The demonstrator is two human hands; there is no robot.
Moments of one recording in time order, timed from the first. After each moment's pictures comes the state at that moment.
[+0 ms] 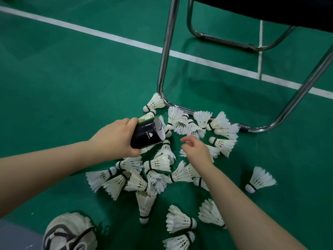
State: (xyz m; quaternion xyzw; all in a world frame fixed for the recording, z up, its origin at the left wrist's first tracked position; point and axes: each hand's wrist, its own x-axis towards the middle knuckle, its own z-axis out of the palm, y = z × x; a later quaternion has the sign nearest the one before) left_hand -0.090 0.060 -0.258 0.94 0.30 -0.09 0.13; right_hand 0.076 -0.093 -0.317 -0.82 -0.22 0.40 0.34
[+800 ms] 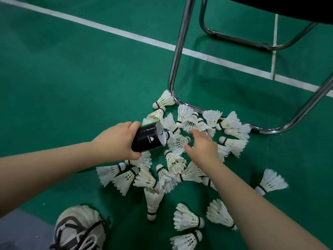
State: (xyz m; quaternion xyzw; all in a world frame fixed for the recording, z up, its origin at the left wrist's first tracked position) left_hand -0.118 0.065 -0.270 0.93 0.30 -0.12 0.15; right_hand 0.077 -0.080 -0.338 -0.88 -0.41 0.22 0.12
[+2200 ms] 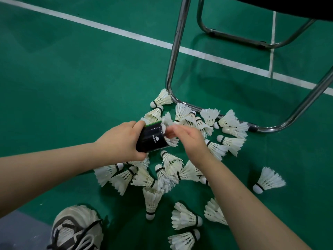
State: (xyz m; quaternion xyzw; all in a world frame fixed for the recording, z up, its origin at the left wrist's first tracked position) left_hand -0.105 0.050 -0.260 0.94 0.29 -0.11 0.16; right_hand 0.049 -0.072 -0.278 -0.65 -0.40 0.43 0.49
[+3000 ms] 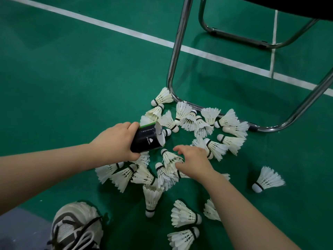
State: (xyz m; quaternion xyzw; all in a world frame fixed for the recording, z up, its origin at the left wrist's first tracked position) left_hand -0.119 0.053 -0.269 0.93 0.31 -0.12 0.14; right_hand 0.056 -0.099 -0.332 -0.80 -0.50 0.33 0.07
